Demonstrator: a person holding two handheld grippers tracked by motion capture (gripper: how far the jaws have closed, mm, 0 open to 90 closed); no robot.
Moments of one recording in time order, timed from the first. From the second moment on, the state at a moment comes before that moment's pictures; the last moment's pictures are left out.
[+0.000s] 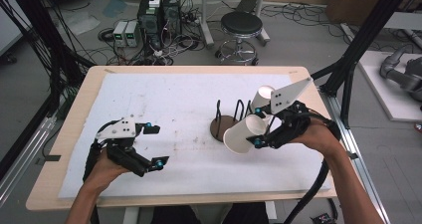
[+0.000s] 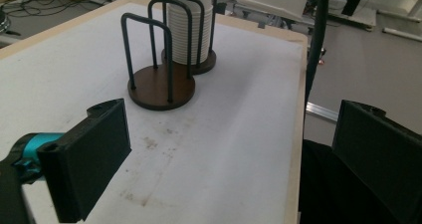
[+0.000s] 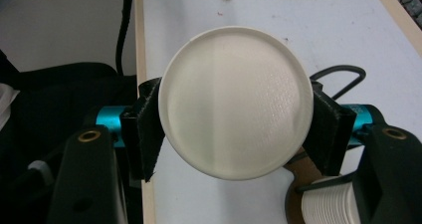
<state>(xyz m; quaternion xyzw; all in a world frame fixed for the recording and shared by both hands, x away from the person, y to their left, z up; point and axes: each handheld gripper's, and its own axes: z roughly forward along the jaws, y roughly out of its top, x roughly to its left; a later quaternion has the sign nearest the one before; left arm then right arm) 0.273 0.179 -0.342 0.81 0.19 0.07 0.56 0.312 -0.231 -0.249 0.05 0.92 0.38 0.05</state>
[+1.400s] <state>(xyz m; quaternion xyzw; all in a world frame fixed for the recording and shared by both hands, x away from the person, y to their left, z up) 0.287 0.098 -0.362 0.78 0.12 0.00 0.61 0.312 -0.193 -0.281 0.04 0.89 0.46 0.01</state>
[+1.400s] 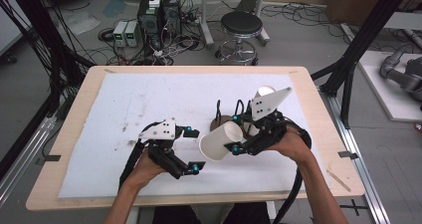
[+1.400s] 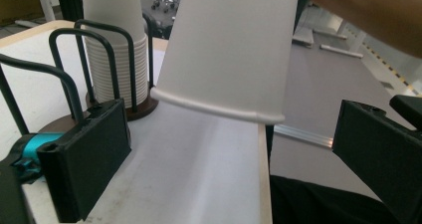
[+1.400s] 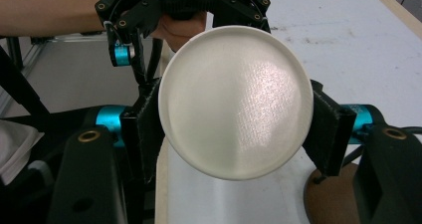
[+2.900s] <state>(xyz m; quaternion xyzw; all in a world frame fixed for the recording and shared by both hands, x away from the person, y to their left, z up) 0.292 0.086 -0.379 0.76 0.11 -0.02 0.64 0.309 -0.195 -0.316 0.06 0.83 0.55 -0.03</state>
